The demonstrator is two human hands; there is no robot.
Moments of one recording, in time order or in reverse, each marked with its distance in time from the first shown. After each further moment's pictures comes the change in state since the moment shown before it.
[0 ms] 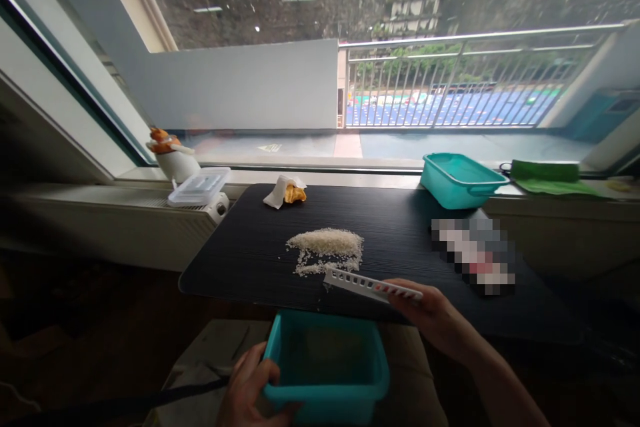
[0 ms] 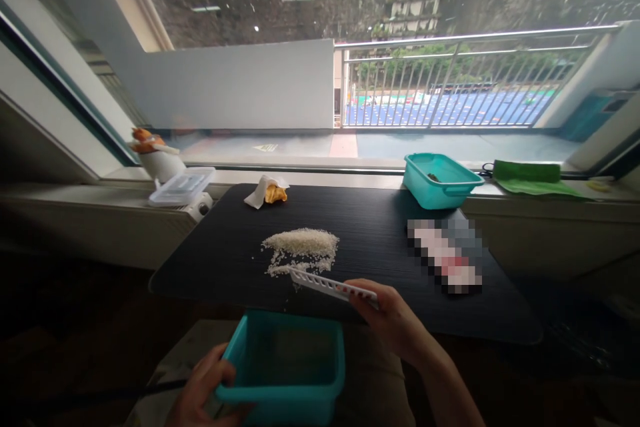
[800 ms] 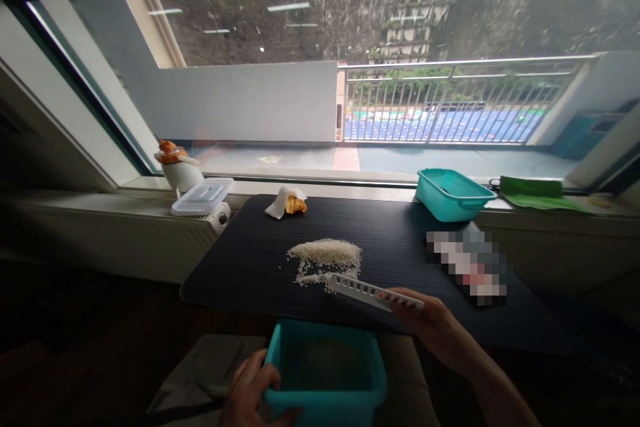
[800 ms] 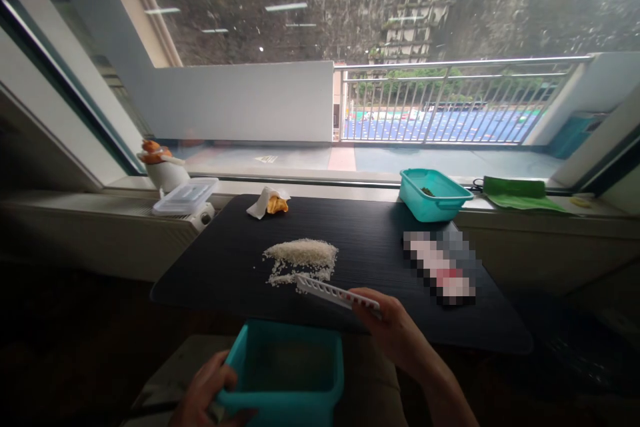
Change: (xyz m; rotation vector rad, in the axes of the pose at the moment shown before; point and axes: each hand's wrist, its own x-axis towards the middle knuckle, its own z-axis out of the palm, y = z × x) left_hand 0.006 -0.004 -0.001 0.008 -0.057 0.032; right_hand -0.008 -0.007 -0.002 -0.062 0.047 0.002
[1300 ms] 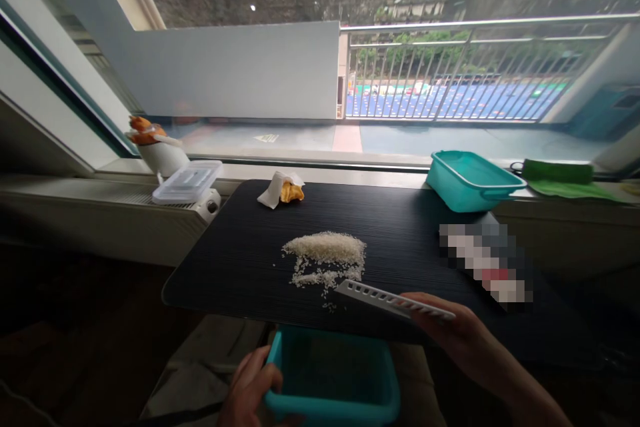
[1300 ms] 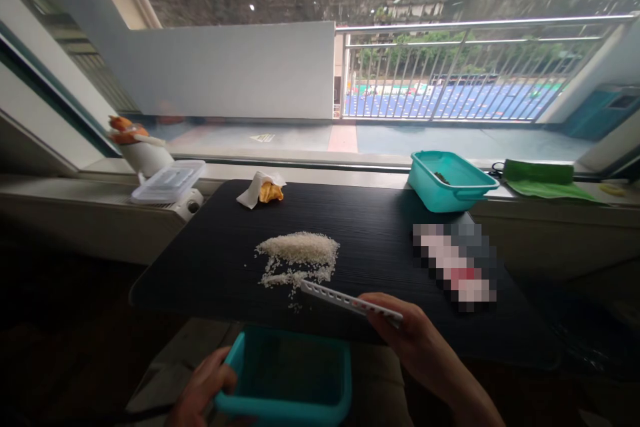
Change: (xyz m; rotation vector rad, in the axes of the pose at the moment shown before) left_hand 0.019 0.002 0.001 -0.024 -0.096 0.010; right_hand 0.005 0.012 -0.018 0.046 -0.053 0.054
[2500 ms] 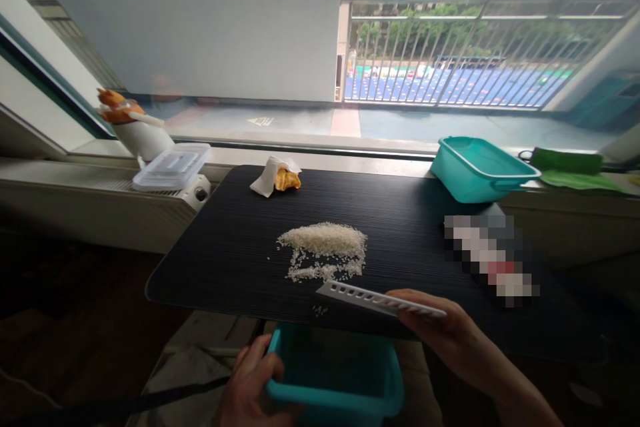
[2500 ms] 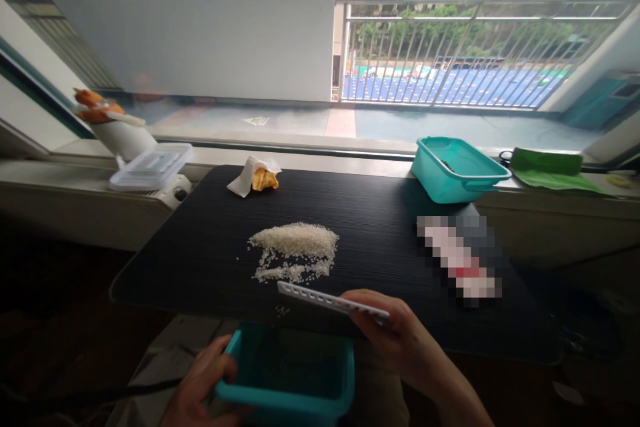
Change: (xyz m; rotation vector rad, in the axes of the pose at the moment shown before) left_hand 0.006 0.005 0.013 -0.110 -0.022 -0.148; right_hand 0.013 -0.010 0.014 0.058 -0.078 0.005
